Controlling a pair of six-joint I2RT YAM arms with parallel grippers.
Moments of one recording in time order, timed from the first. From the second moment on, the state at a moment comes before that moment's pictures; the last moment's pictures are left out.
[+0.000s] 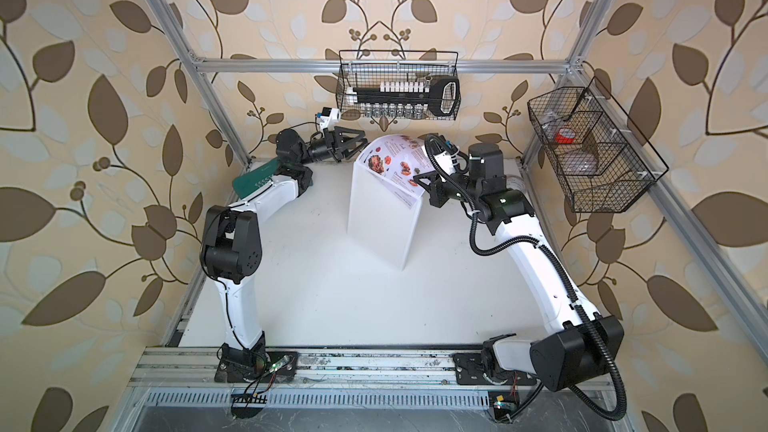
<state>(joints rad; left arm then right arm) -0.20 2.04 1.64 0.83 1.10 -1.51 0.24 1.33 1.38 -0.50 -0.58 -0.14</state>
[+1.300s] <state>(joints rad) -0.19 1.98 1.62 0.31 1.25 -1.20 0.31 1.41 1.51 -0.62 -0.46 -0.30</state>
